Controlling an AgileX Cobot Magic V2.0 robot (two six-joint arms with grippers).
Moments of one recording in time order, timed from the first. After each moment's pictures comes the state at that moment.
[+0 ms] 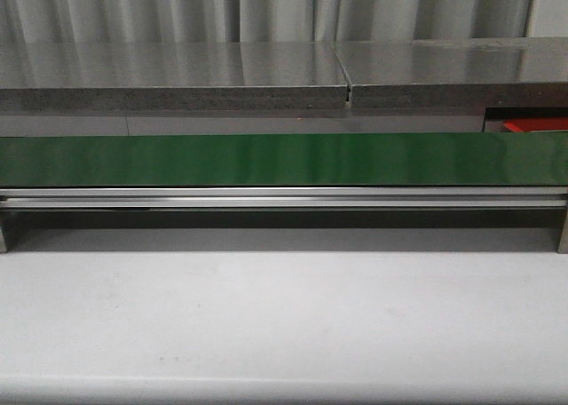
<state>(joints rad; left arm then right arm) 0.38 1.68 -1.28 -0.17 0.58 -0.03 -0.09 0.52 -0.62 0.16 0.74 -0.21</state>
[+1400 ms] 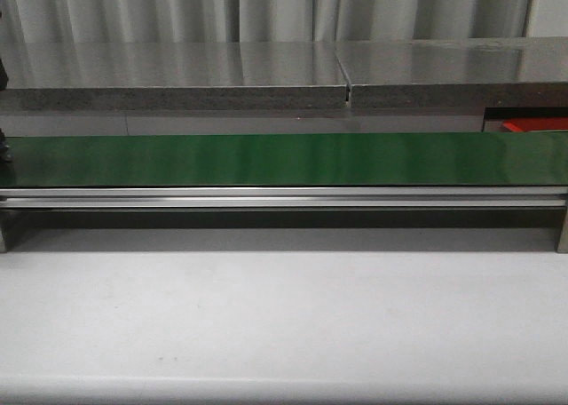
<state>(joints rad) 0.12 1.84 -1.55 -0.22 0.82 0.03 -0.09 0.52 -0.62 0.16 0.74 -0.21</state>
